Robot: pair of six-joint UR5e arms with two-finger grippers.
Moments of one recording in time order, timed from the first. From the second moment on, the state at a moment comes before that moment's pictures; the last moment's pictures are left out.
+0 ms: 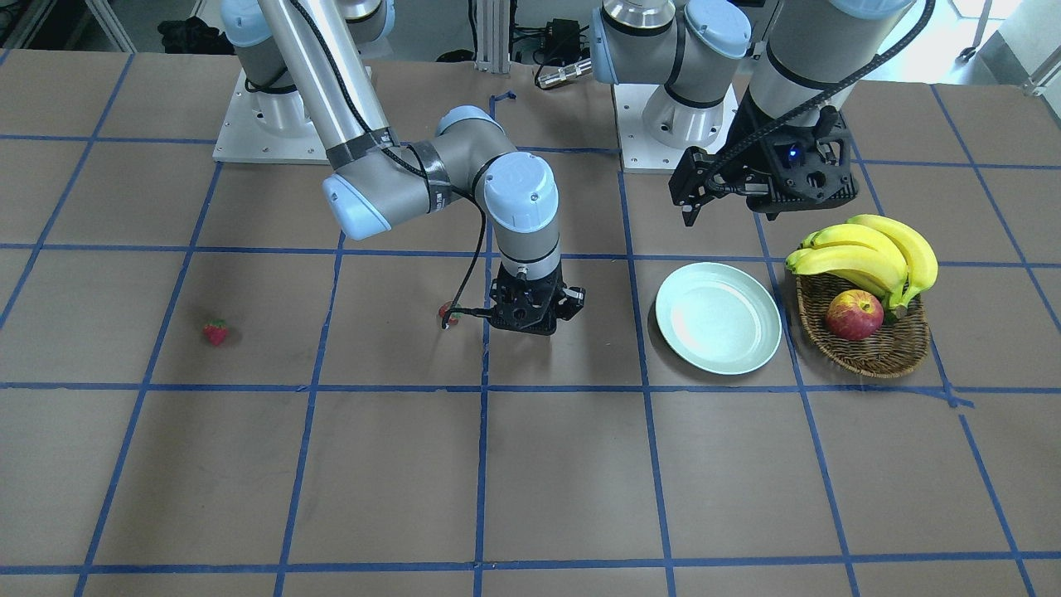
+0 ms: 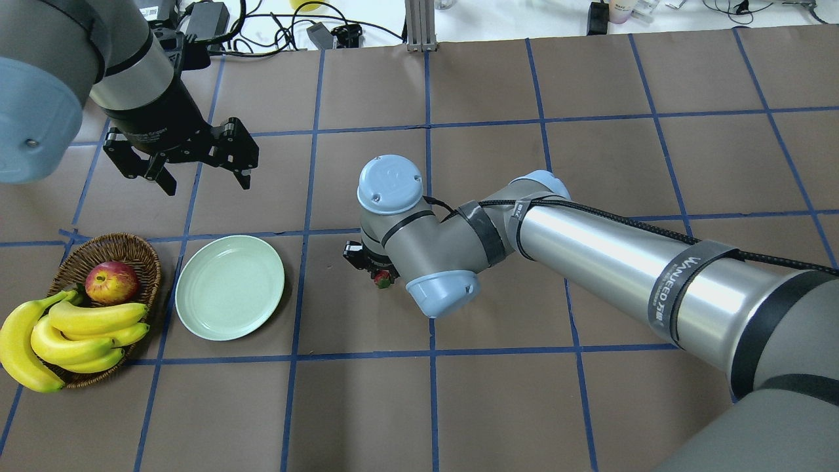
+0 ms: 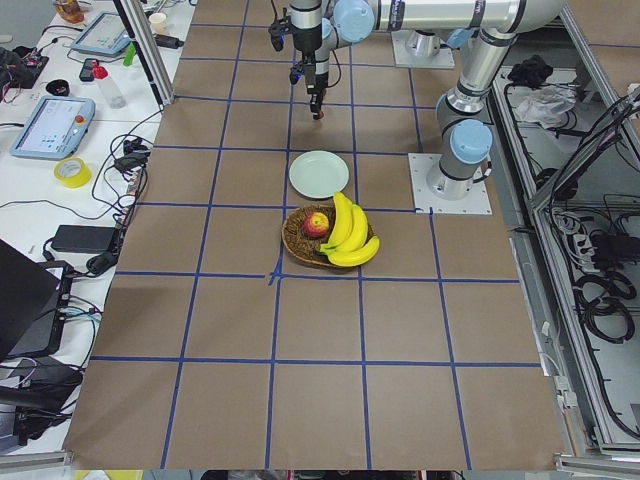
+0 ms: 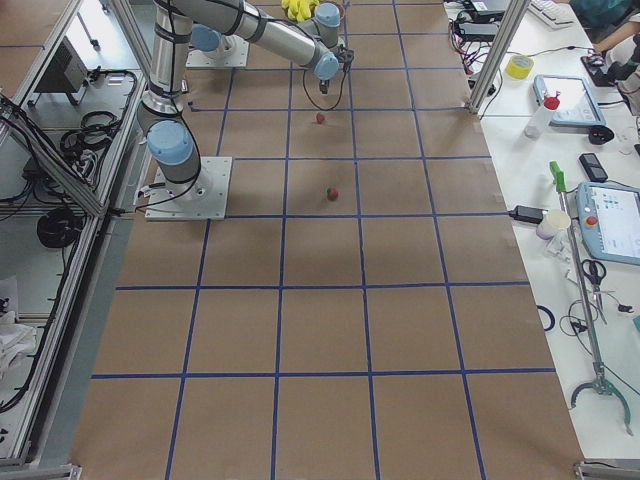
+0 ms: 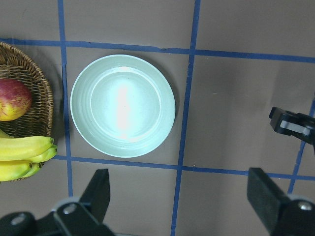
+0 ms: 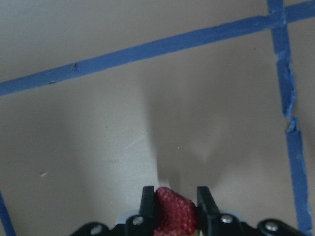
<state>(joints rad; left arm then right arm) -1.55 -1.55 -1.63 -1.58 1.62 -0.06 2.10 -1.07 1.80 -2.38 -1.44 0.74</state>
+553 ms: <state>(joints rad) -1.55 -1.55 -1.63 -1.58 1.62 -0.06 2.08 -1.10 1.80 -2.37 -1.51 0.66</state>
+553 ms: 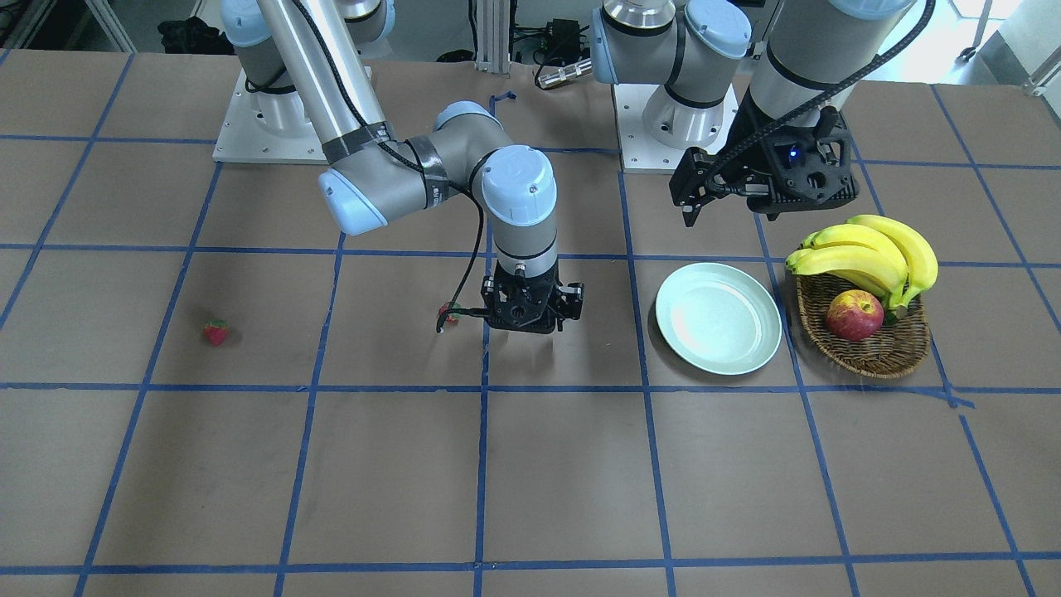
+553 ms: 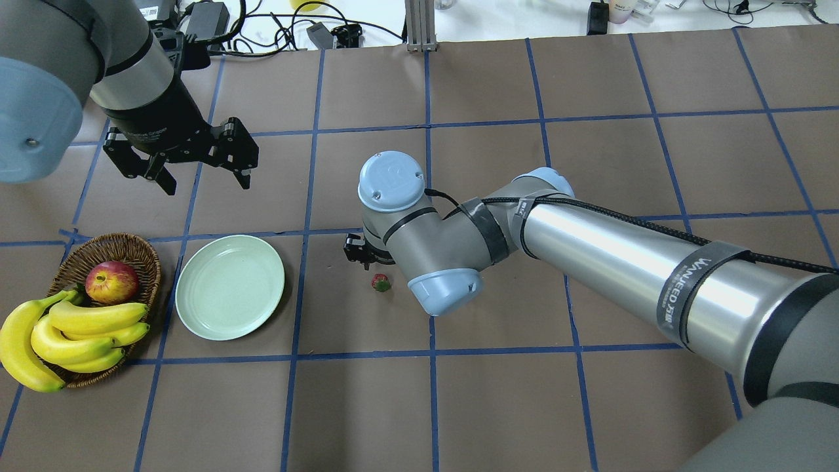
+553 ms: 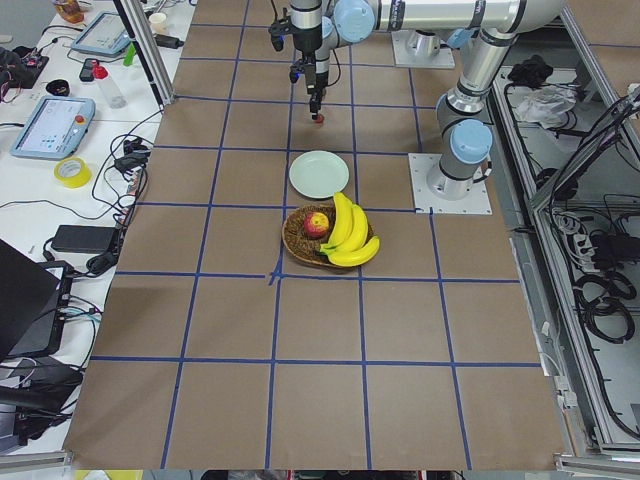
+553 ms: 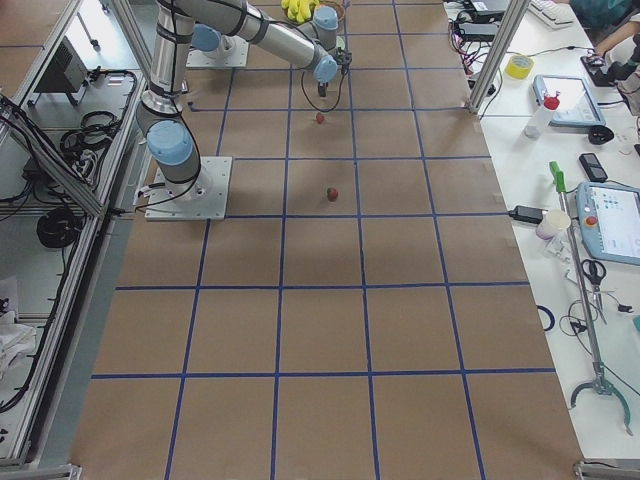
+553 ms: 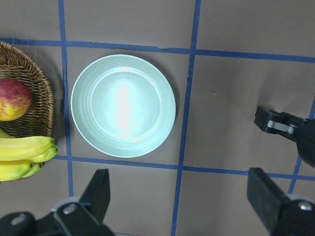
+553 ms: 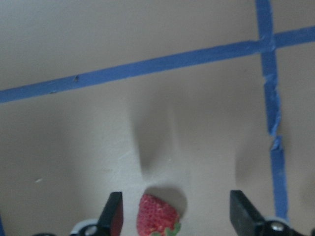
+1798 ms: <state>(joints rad) -1.55 -1.55 -1.64 -1.58 1.62 -0.06 1.97 -1.19 1.97 -2.25 -1.70 0.49</state>
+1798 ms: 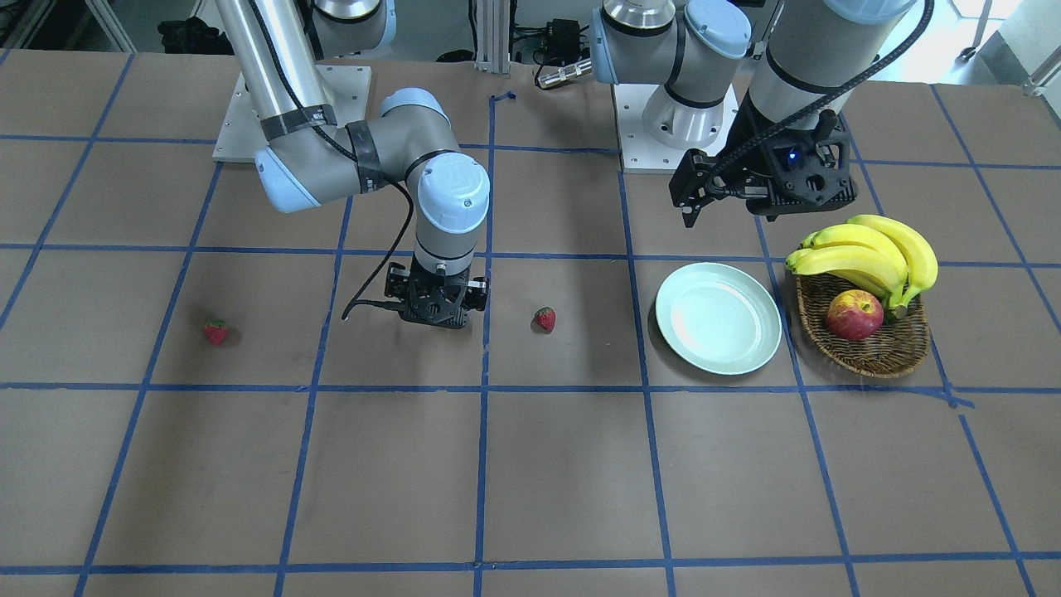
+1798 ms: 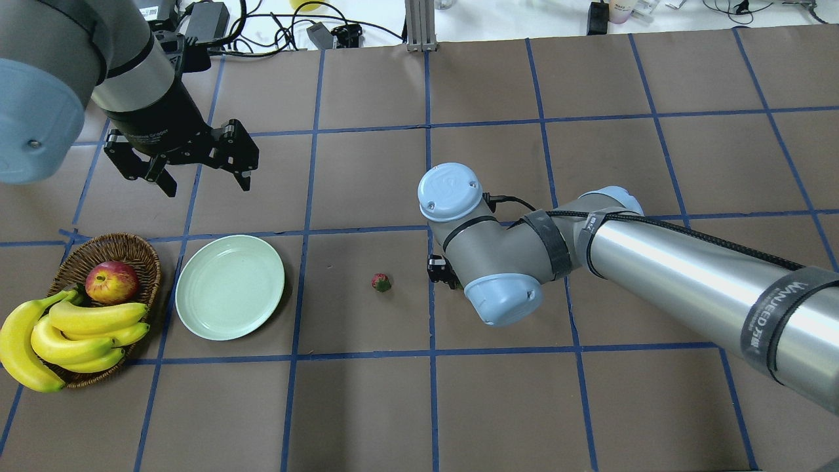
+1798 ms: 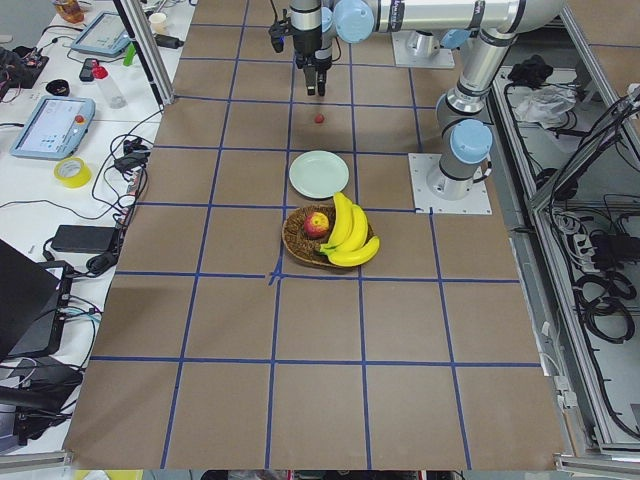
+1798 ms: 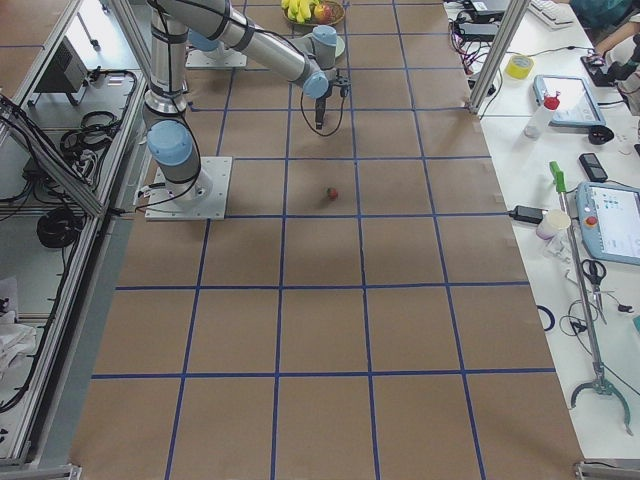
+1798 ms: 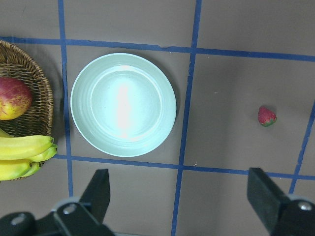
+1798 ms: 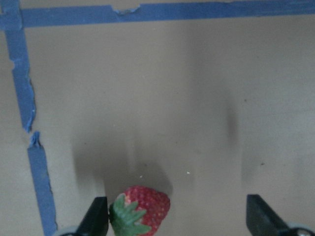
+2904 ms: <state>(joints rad) -1.55 -1.55 -1.64 -1.58 1.62 -0.06 2.00 -1.20 1.90 -2.27 -1.54 0.65</state>
